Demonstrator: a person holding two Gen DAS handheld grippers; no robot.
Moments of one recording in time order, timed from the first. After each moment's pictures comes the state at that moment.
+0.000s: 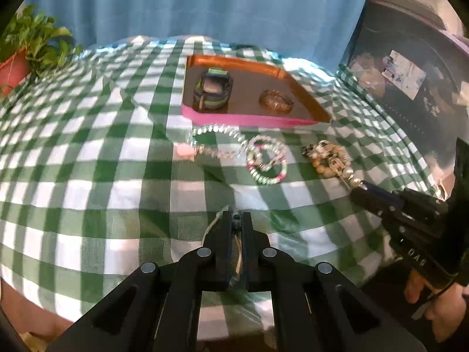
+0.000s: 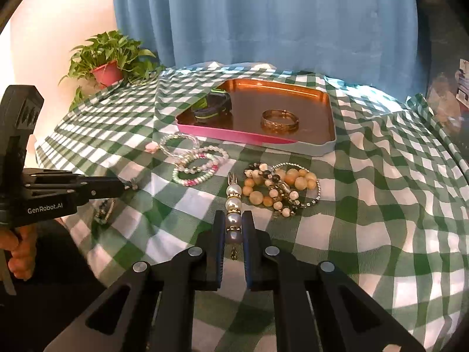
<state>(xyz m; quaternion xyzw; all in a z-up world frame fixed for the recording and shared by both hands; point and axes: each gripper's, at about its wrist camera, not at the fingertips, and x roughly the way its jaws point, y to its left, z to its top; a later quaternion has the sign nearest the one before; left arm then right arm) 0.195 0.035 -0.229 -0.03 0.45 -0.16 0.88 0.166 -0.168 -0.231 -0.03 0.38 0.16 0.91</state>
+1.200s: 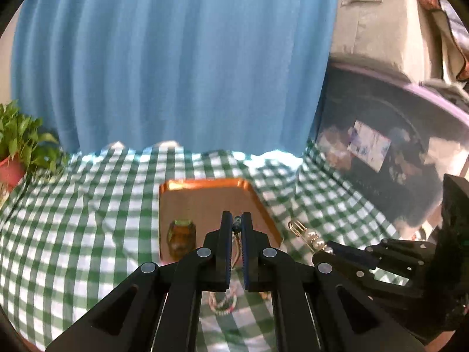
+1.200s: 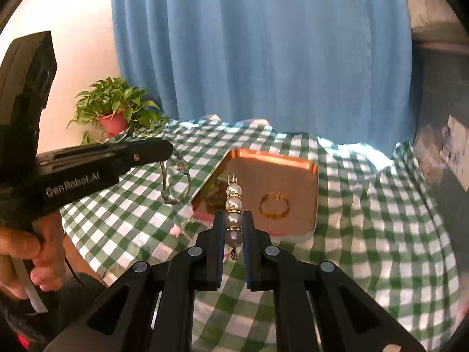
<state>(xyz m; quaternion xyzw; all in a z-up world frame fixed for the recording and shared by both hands) 0.245 -0.005 -0.063 -0.02 0.30 -0.20 0.93 0.187 -0.163 -0.096 -0.02 0.32 0.15 0.94</state>
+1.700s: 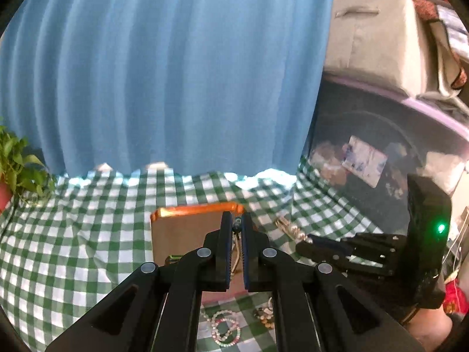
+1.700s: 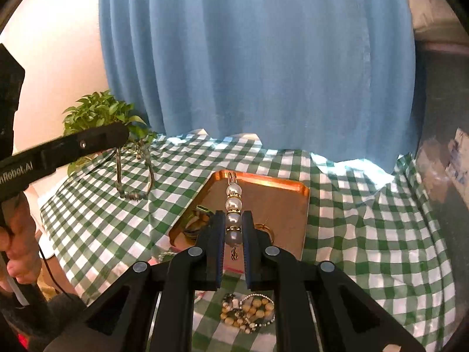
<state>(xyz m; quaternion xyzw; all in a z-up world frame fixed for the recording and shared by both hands) 0.296 -0.006 -0.058 -0.02 0.28 -0.24 0.93 0.256 -0.186 -0.096 0.00 0.31 0.15 0.94</state>
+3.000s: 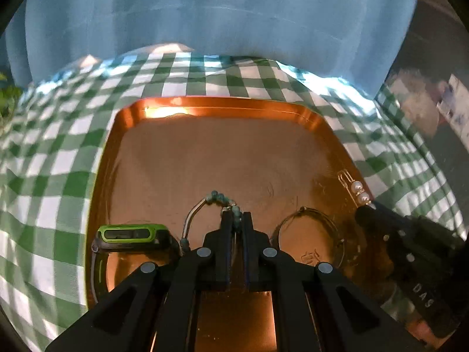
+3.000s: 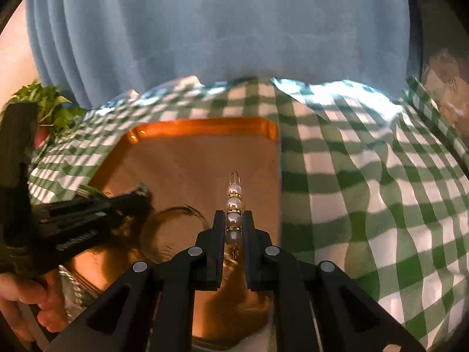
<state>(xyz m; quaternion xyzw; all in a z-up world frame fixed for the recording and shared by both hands) 0.449 -0.064 -0.264 -0.01 0.47 -0.15 0.87 0.385 -0.229 -0.247 0.05 0.40 0.06 0.91</state>
